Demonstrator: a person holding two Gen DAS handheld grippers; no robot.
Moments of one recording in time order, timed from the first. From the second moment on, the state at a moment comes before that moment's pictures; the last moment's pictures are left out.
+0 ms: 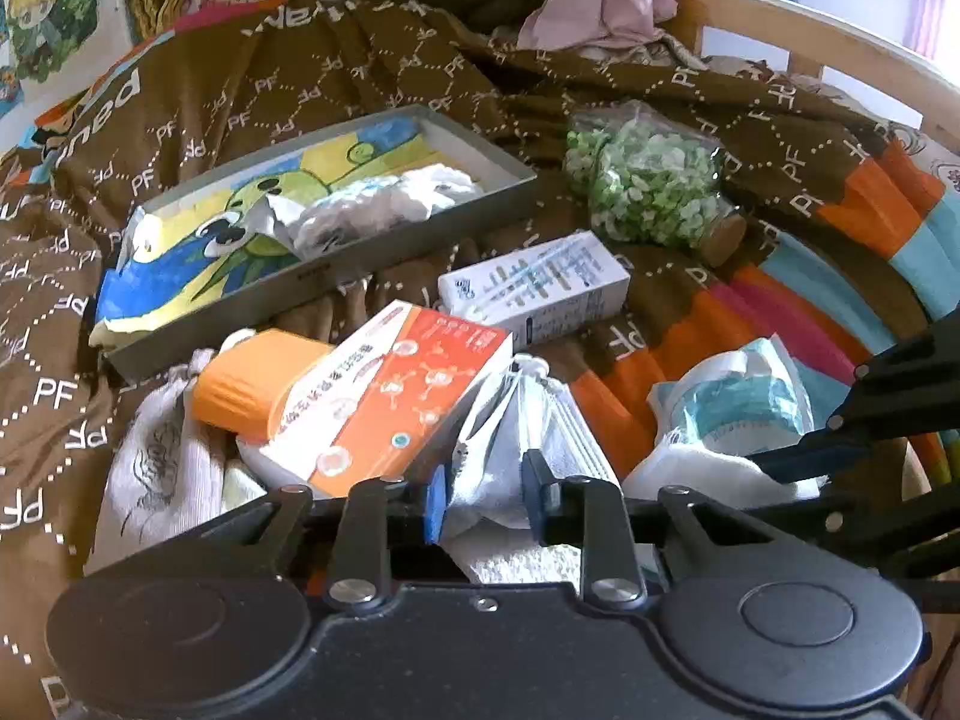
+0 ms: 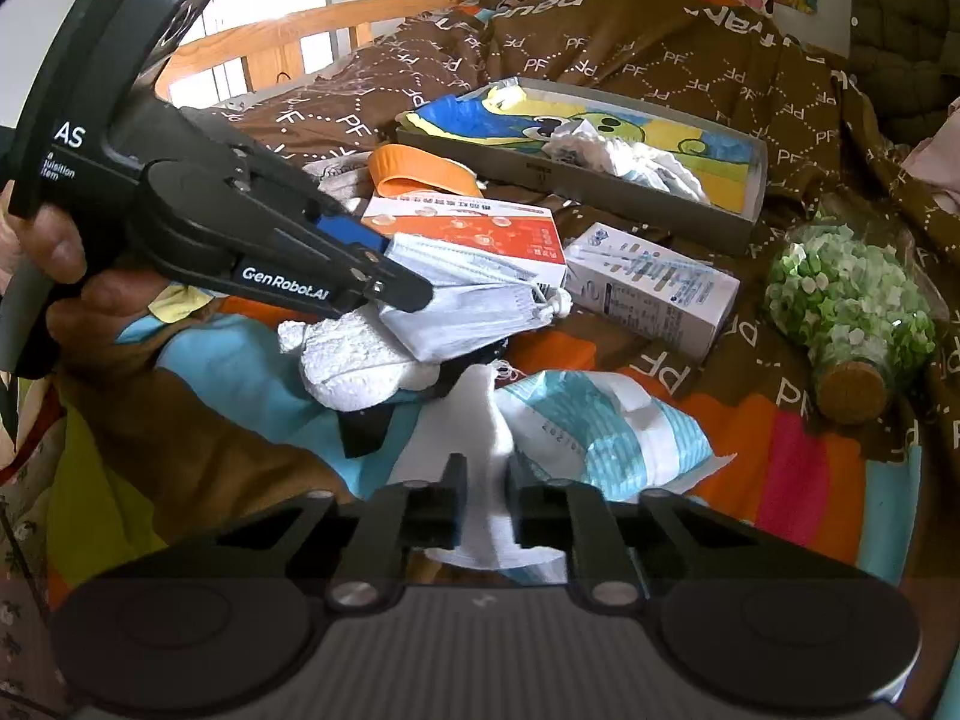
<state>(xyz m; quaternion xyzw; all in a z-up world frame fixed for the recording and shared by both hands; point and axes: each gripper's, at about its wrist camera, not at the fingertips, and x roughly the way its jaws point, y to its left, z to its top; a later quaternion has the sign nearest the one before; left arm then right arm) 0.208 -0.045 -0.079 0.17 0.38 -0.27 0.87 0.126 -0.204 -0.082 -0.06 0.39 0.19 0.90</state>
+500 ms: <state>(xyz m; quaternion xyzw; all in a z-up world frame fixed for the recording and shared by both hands) 0.192 -0.033 -0.047 0.10 0.40 -0.22 0.88 0.113 -0.213 -0.060 -0.01 0.32 0.22 0.92</state>
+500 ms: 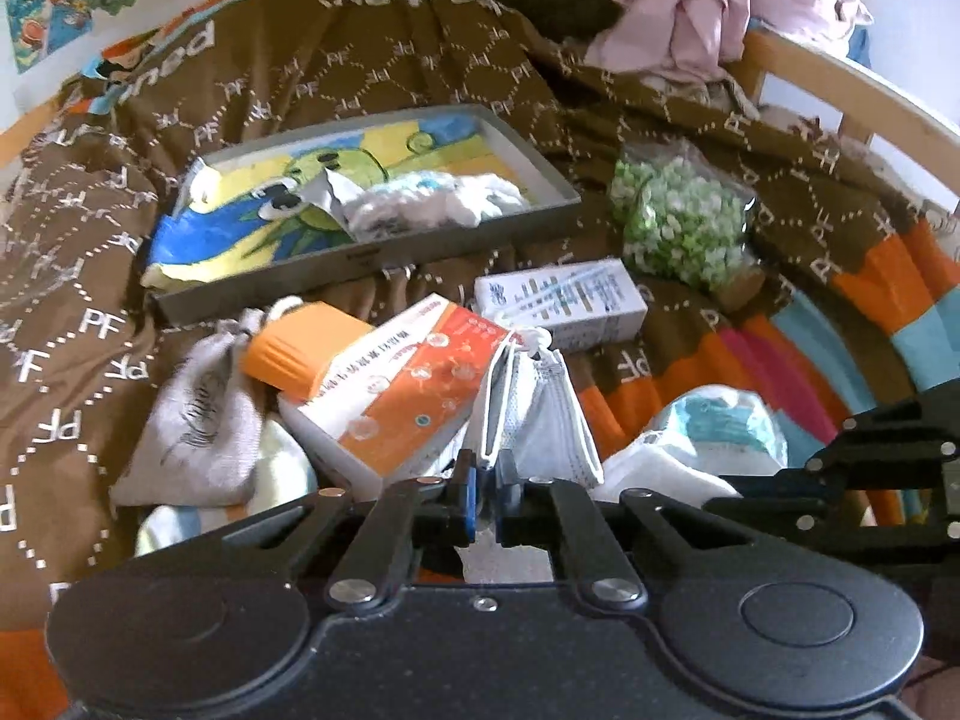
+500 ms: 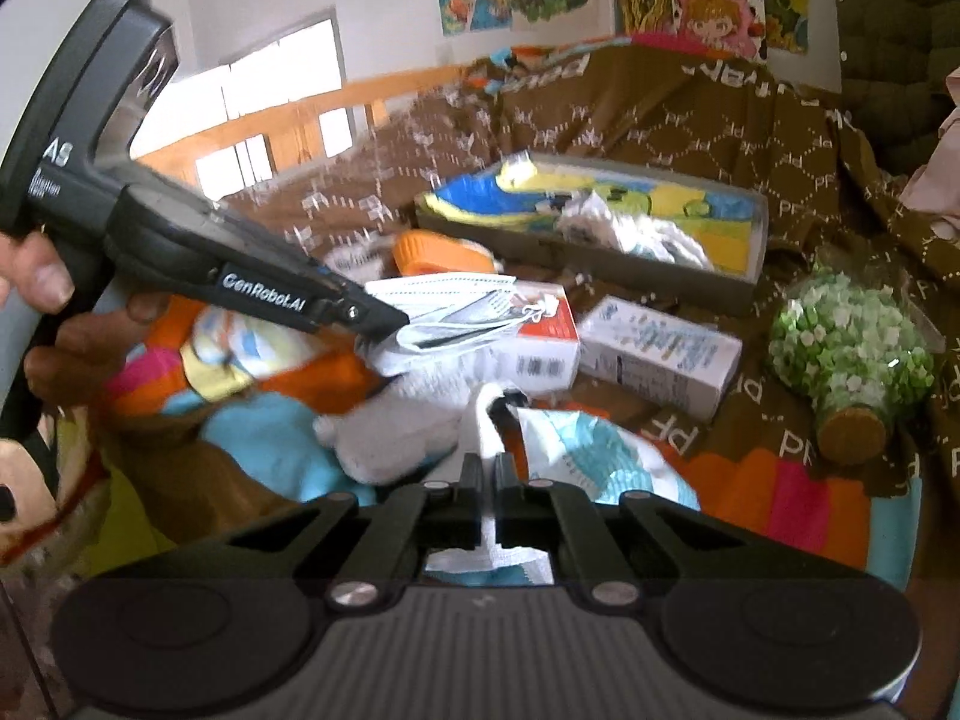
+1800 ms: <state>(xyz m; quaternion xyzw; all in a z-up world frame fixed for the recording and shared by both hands) 0.315 -0.059 0.012 -0.04 0.24 -0.12 0.96 0.285 -0.300 -0.013 0.14 0.10 0.12 0.98</state>
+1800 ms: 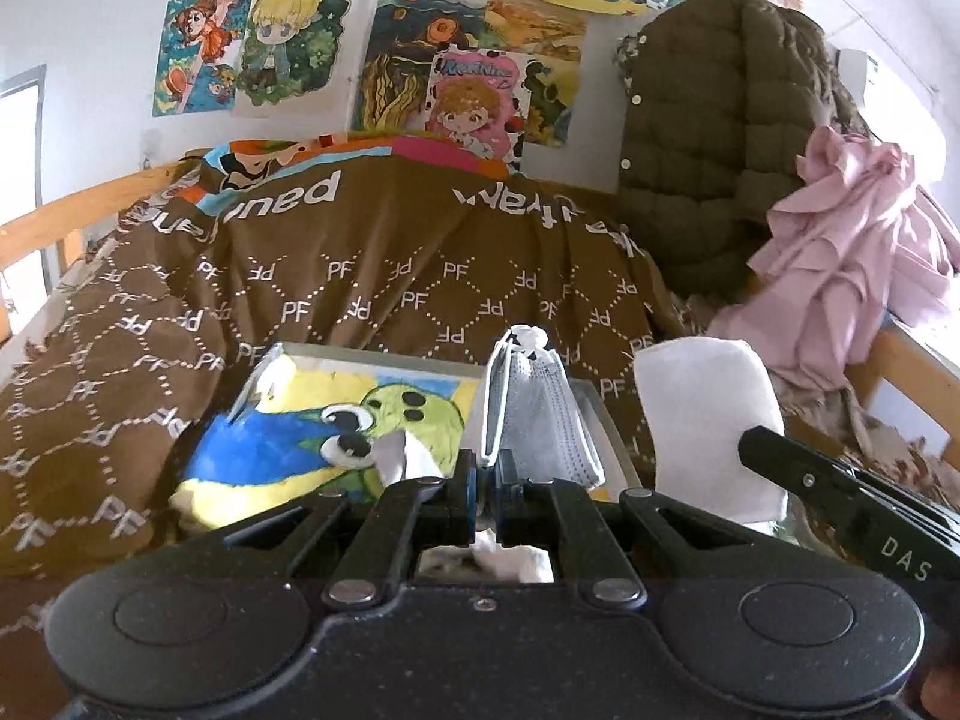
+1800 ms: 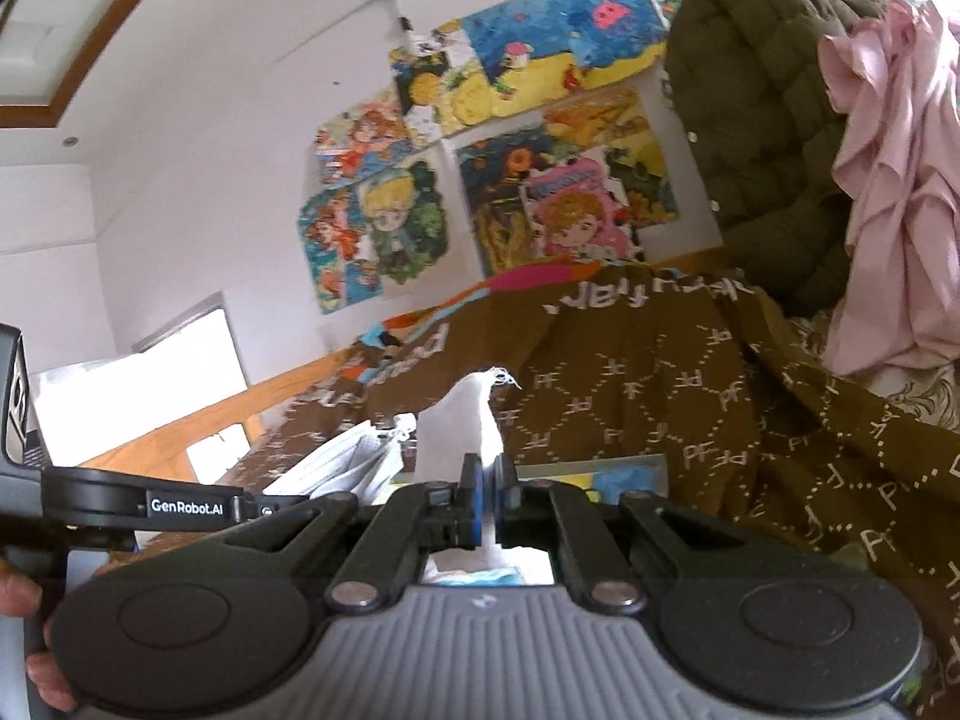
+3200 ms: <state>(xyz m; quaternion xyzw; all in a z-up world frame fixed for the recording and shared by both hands) 0.436 -0.113 -0.076 -0.06 0.34 -0.07 0.93 0.394 -0.315 -0.078 0.15 0.22 0.09 0.96</state>
